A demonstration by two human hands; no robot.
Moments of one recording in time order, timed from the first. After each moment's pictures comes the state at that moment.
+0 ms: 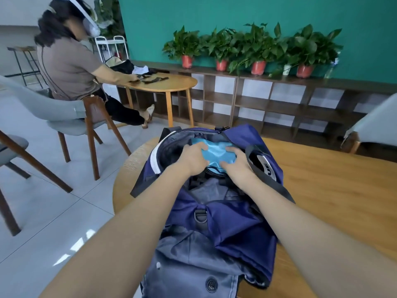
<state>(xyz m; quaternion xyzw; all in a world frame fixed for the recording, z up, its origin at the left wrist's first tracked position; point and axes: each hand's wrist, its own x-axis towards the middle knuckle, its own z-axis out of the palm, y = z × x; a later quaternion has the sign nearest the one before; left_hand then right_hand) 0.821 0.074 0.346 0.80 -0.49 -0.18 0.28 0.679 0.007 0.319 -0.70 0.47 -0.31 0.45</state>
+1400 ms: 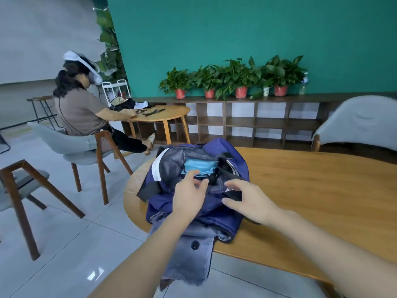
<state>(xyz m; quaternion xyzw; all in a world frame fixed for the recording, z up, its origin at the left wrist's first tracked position) 0.687 0.200 0.340 0.76 -0.45 -0.08 0.46 0.499 0.123 0.352 -0.88 0.33 -0.20 0.28</state>
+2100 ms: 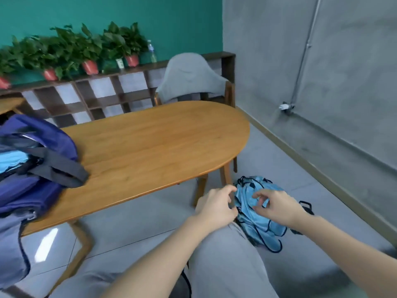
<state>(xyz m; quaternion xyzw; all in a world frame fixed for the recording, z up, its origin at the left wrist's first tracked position) 0.196 0.221 0.204 0.52 -0.82 -0.21 0.13 -0.020 0.249 0.189 -0.67 0.70 -0.12 0.23</state>
